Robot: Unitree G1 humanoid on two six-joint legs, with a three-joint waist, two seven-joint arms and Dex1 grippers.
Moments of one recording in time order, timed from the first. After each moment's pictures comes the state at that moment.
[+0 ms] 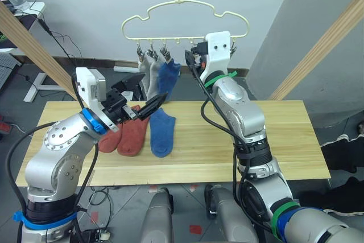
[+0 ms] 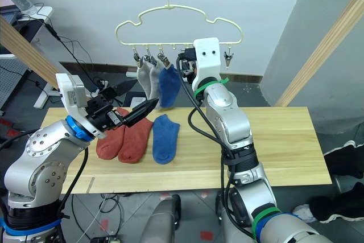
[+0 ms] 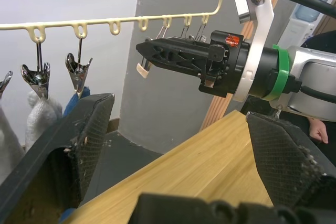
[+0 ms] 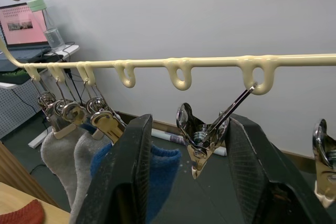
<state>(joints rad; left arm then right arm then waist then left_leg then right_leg) -0.27 0.60 0.24 -0.44 -0.68 0.49 -0.64 -0.86 0.13 0.06 0.05 0.12 0.56 0.01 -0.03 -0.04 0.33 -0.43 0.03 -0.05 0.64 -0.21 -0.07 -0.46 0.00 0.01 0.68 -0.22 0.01</state>
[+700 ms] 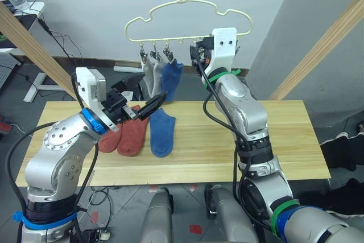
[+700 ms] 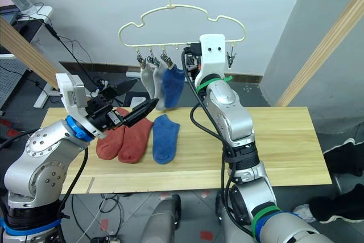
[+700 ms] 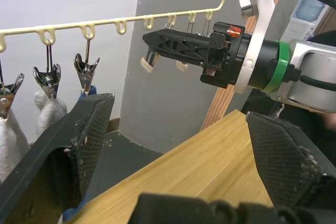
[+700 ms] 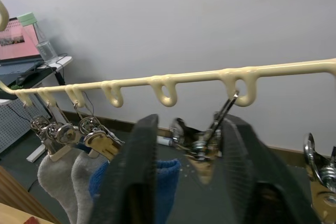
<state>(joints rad) -0.27 0.60 0.24 -0.44 -0.67 0.49 -0.64 -0.87 0.13 0.03 0.05 0.15 0.56 -0.03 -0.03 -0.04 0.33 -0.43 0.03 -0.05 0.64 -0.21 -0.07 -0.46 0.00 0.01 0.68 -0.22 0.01</state>
